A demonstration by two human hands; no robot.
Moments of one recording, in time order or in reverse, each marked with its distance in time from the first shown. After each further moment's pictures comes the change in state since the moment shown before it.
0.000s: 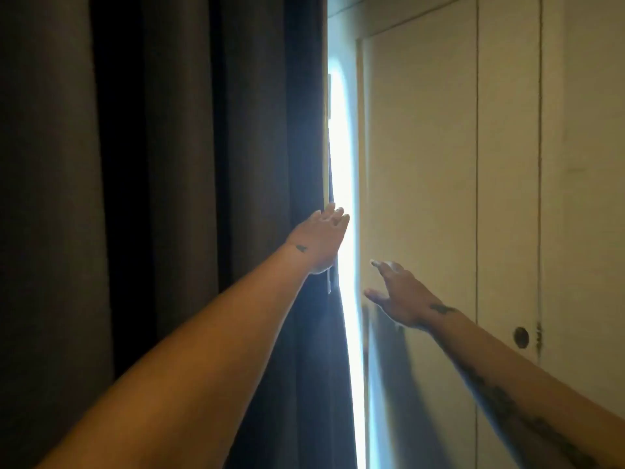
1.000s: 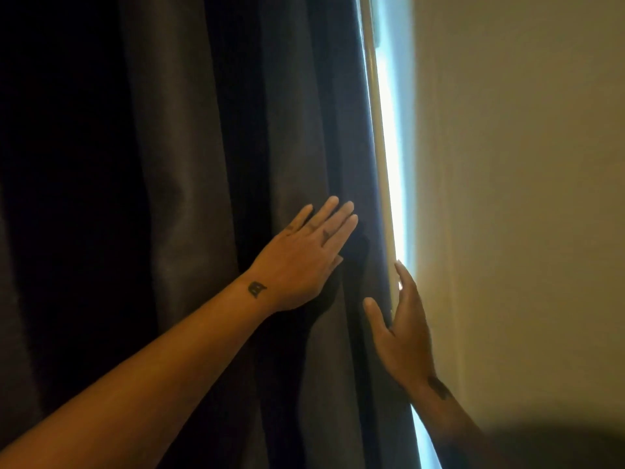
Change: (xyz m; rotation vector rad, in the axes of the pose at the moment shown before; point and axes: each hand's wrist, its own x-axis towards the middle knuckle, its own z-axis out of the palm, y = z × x) left_hand 0.047 -0.078 0.102 0.398 0.020 -0.029; right_hand 0.145 0.011 0.150 0.948 0.454 -0.190
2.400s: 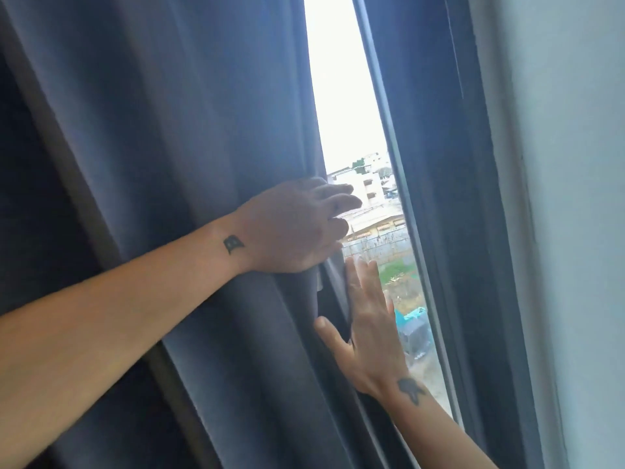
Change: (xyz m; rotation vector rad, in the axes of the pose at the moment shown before) left_hand -0.062 -0.016 -0.064 0.315 -0.478 0.320; right_hand -0.105 -0.040 0.087 0.300 -0.619 -0.028
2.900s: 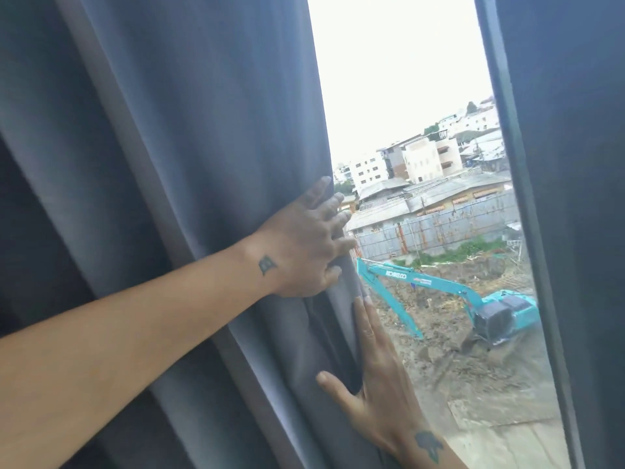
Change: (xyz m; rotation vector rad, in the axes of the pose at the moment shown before) left_hand -0.062 0.011 0.005 0.264 -0.832 -0.200; right_hand -0.039 -0.019 0.091 0.310 -0.146 -0.108
